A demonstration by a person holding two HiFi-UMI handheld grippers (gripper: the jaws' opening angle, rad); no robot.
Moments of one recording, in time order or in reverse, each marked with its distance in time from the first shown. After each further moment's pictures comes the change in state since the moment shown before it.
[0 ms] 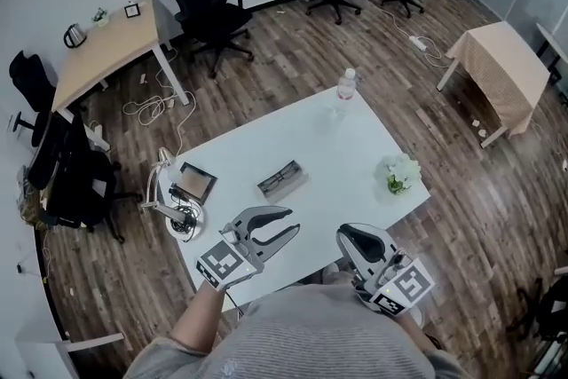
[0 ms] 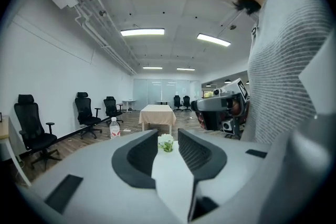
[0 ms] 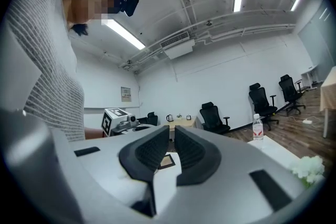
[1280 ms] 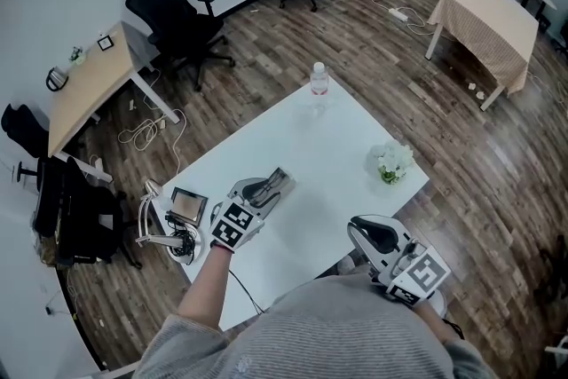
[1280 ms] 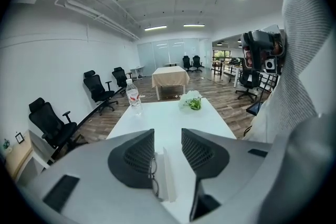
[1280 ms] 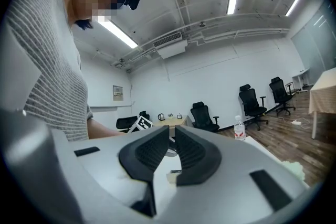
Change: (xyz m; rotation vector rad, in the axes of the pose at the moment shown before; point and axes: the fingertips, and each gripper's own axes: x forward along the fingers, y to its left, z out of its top) left arm 0.076 0.125 -0.119 0.083 0.485 0.125; right arm -0.033 -0.068 0.003 -0.002 -0.001 -0.090
